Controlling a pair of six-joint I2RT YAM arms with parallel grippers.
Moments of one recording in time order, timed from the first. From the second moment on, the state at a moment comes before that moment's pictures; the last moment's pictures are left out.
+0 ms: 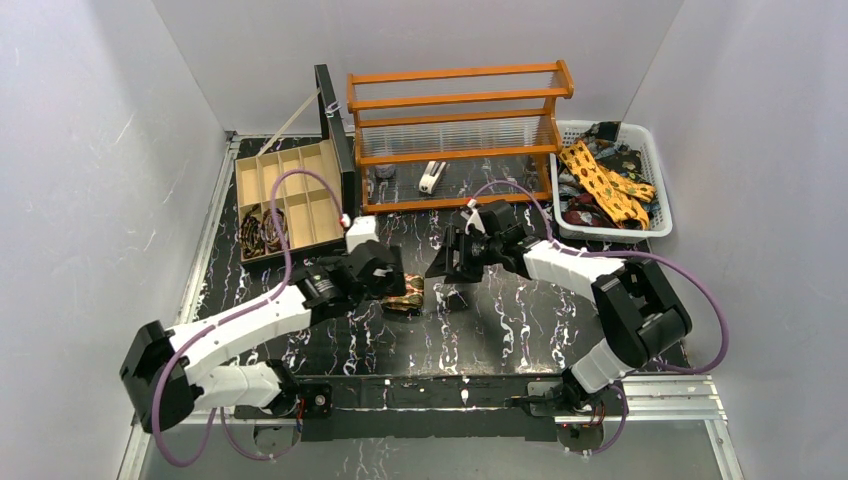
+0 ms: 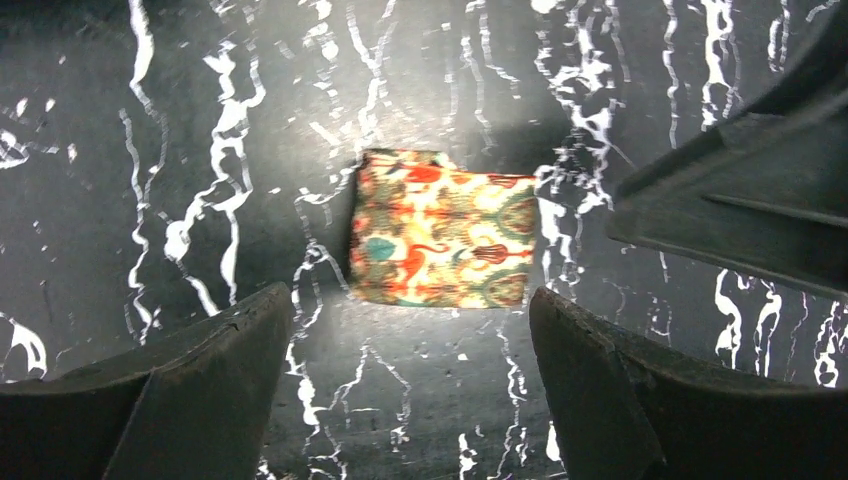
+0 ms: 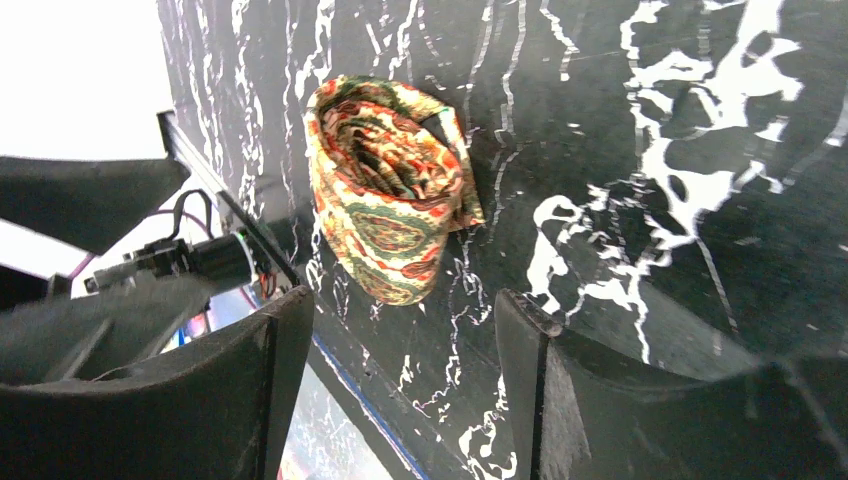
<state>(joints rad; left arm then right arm) -0.95 1.19 0.86 -0.55 -0.47 -0.79 0.58 1.54 0.82 -0.08 -0.56 0.72</state>
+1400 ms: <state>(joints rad) -0.67 0.96 0.46 -0.19 -0.06 -0.90 0.65 1.71 0.98 -0.14 -0.64 0.53</state>
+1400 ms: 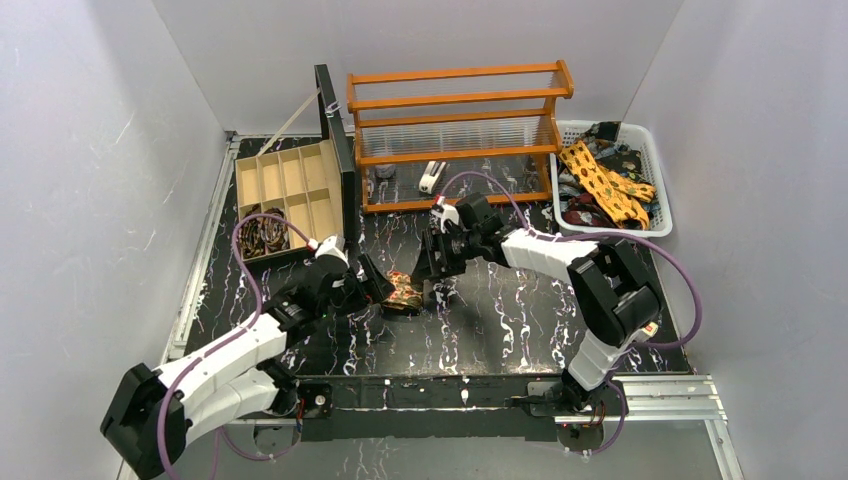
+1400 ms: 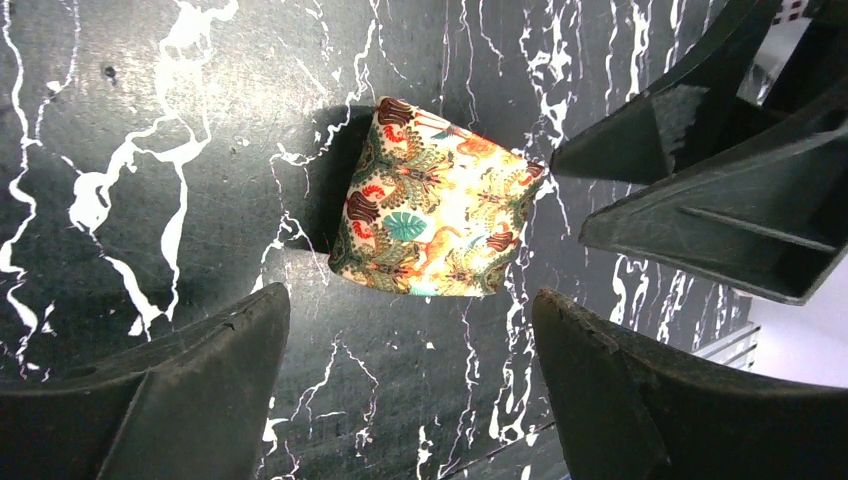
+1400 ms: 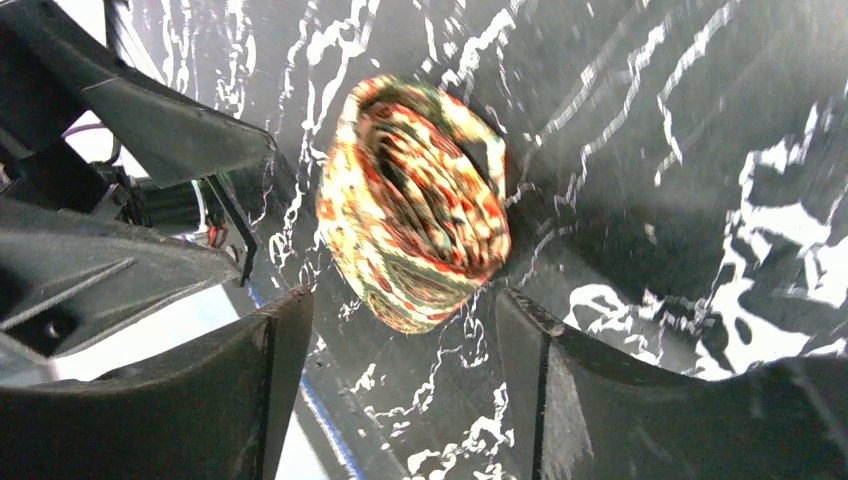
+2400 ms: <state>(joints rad) -0.67 0.82 0.37 -0.21 -0.08 -0.97 0.65 1.99 1.22 -0.20 -0.96 0.10</state>
